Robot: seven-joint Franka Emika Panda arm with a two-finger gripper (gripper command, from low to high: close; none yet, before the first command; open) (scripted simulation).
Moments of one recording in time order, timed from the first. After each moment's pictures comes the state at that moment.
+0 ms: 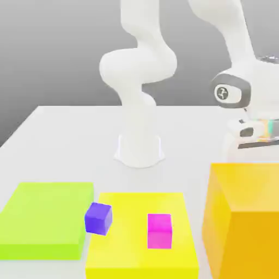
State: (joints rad) arm 0.47 0.05 0.34 -2.82 -0.06 2.88 1.70
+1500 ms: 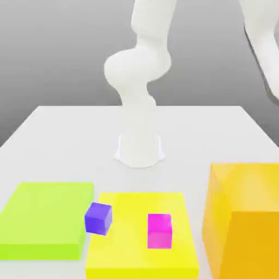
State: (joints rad) arm 0.93 0.35 0.15 -2.07 -1.10 1.84 1.50
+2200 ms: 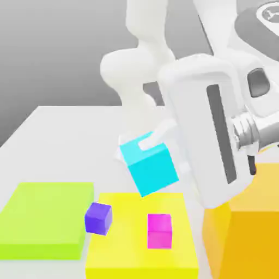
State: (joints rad) arm 0.50 0.19 -0.28 -2.04 -1.04 1.86 1.27
